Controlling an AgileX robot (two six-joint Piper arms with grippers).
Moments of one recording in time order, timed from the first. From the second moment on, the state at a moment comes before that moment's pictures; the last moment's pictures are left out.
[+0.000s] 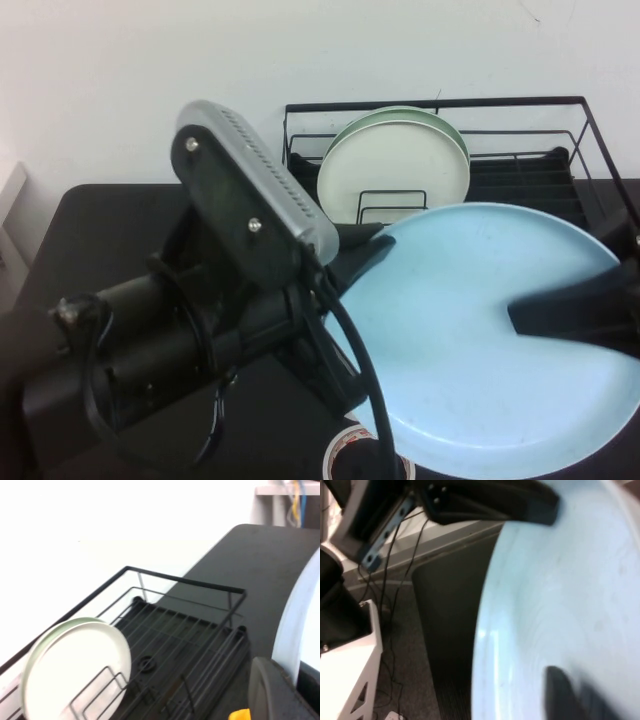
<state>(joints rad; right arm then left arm) 0.15 1.21 -0.94 1.11 1.15 -1.33 -0.80 1.09 -0.82 -1.72 0.06 1.95</state>
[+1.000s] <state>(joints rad) 0.16 1.44 -1.31 1.06 0.96 -1.69 -0.80 0.89 -0.79 -1.77 -0.75 1.67</state>
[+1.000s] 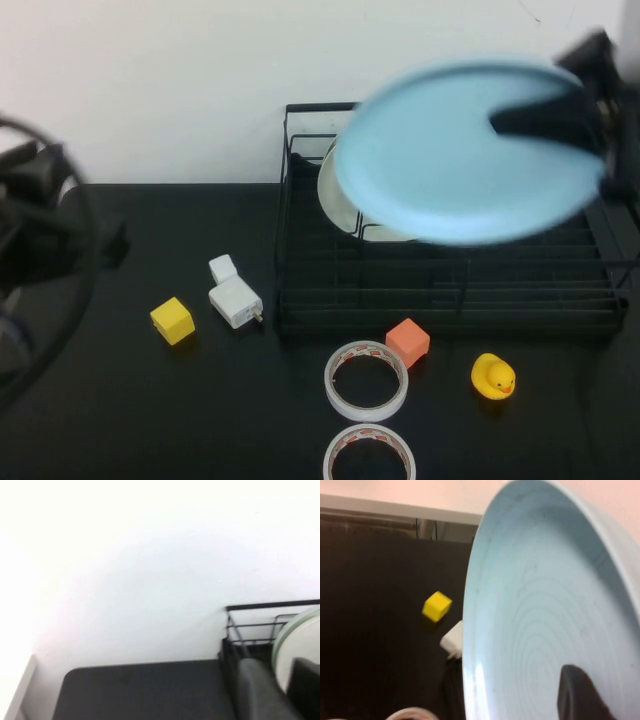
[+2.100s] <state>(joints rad) 0.16 2.30 -2.13 0.97 0.98 -1.72 -0.80 0.62 -0.31 -1.72 0.17 1.23</state>
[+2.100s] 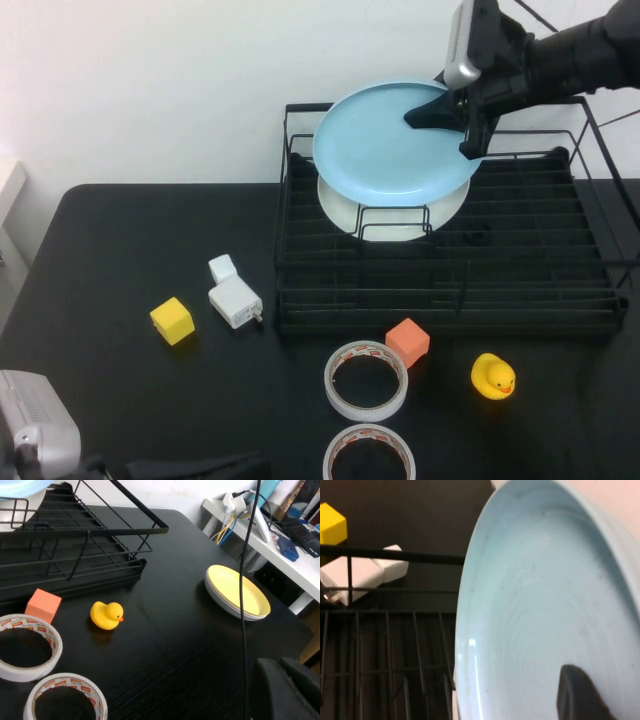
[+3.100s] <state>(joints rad) 0.16 2.32 -2.13 0.99 0.87 -1.63 -0.80 0.62 -0.31 -1.72 0.14 1.23</state>
